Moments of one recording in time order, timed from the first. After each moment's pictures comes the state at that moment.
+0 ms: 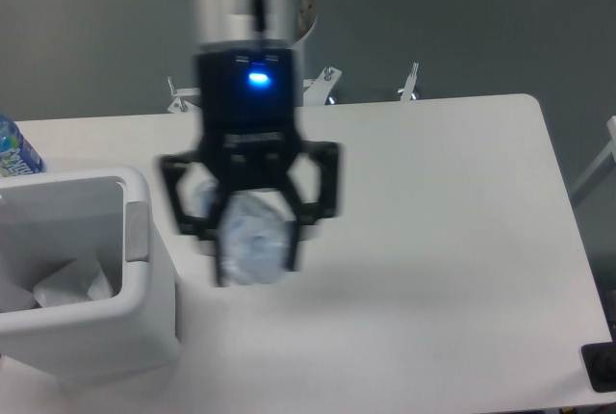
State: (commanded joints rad) arm 2.15 -1.87 -1.15 -0.74 1.40 -0.13
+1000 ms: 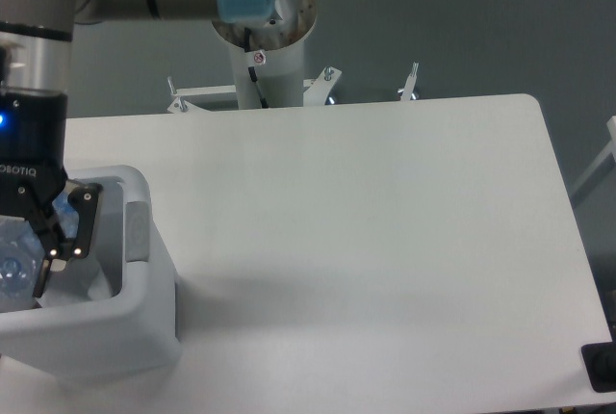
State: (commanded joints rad) arm 2.00 -1.94 -1.18 -0.74 1.40 -0.11
